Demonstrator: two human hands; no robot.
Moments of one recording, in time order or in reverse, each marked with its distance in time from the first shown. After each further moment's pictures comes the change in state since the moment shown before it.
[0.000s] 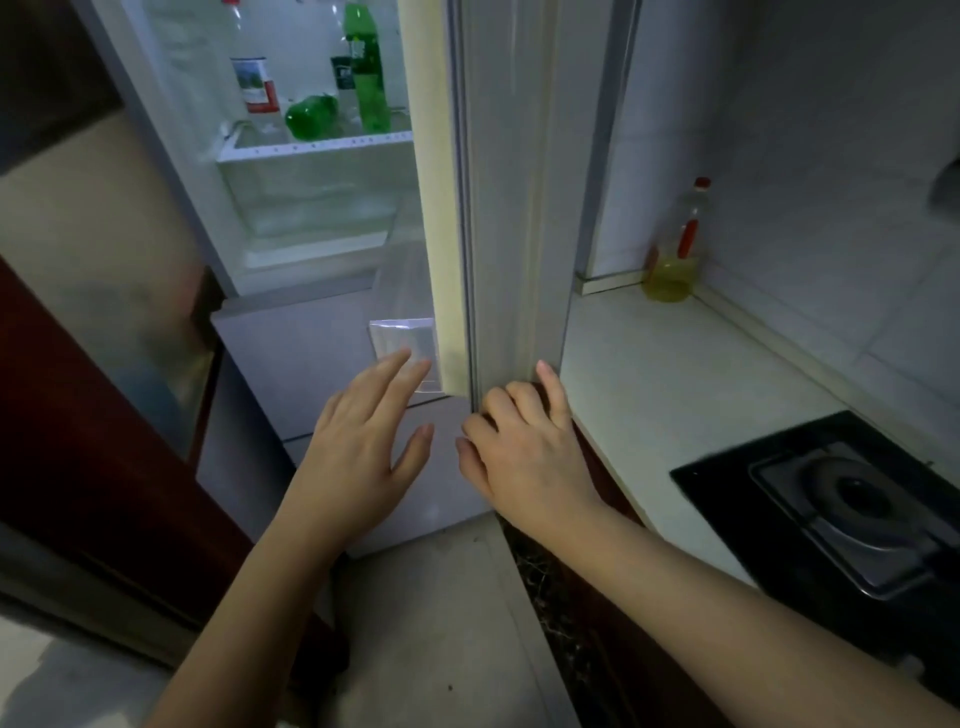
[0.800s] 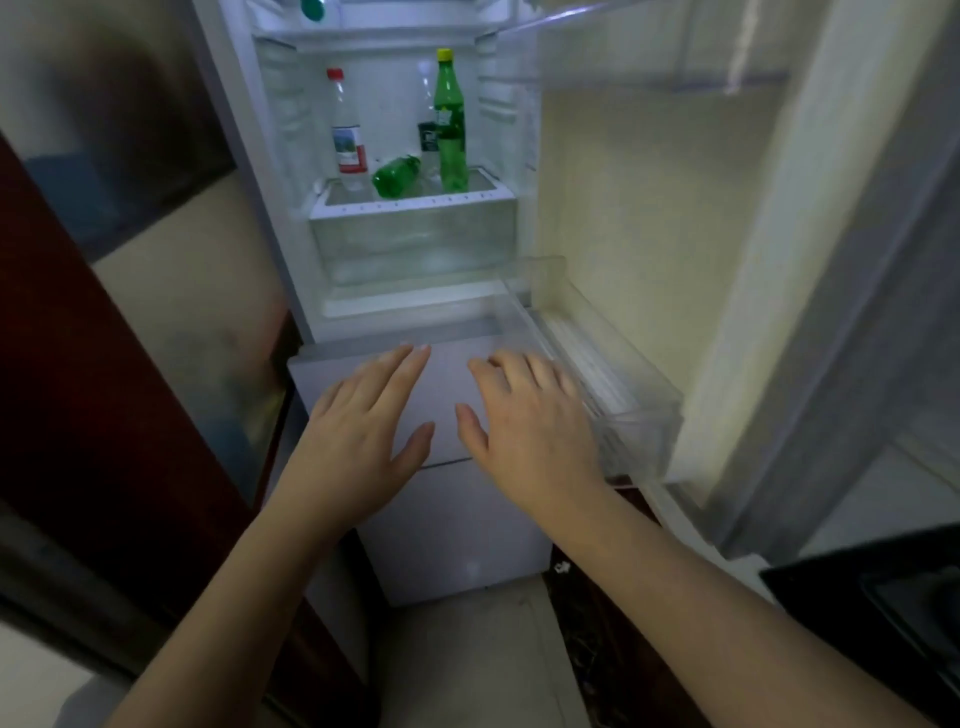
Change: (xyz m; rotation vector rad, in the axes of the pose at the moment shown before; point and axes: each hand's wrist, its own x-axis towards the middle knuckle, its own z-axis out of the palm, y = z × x) left_hand 0.051 -0.071 -0.046 0.220 0.048 -0.065; right_hand 0.121 -0.020 0.015 0.238 0.089 0.072
